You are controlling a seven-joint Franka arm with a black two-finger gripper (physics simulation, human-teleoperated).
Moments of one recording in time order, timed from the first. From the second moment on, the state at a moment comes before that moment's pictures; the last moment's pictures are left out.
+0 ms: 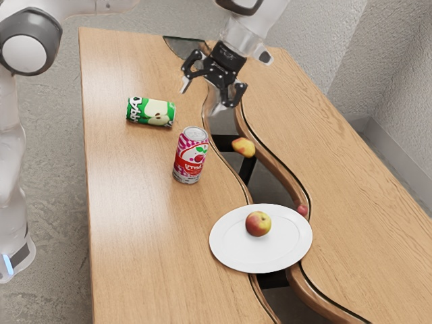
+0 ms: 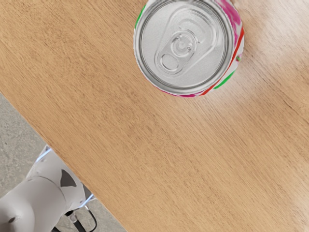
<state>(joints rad) -0.07 0.01 0.08 -1.42 -0.09 1.04 -0.91</state>
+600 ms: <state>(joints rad) -0.20 0.12 0.03 -1.56 -0.26 1.68 -1.73</state>
